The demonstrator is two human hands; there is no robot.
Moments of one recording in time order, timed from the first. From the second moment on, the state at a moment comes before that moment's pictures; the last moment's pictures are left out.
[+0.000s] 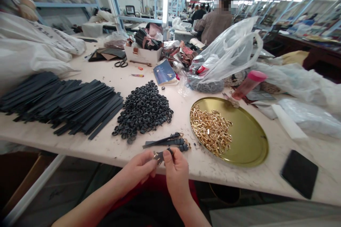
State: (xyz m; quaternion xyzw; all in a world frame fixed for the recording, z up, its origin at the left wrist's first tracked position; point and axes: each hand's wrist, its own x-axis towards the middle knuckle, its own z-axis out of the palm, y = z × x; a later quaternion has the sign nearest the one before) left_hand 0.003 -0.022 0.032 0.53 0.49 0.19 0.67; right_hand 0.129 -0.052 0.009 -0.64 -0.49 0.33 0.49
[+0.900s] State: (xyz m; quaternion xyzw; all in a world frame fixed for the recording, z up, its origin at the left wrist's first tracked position) left_hand -0.017 0.027 0.010 0.54 0.51 0.26 0.62; right_hand 0.187 0.106 -0.013 -0.60 -0.76 0.18 0.16
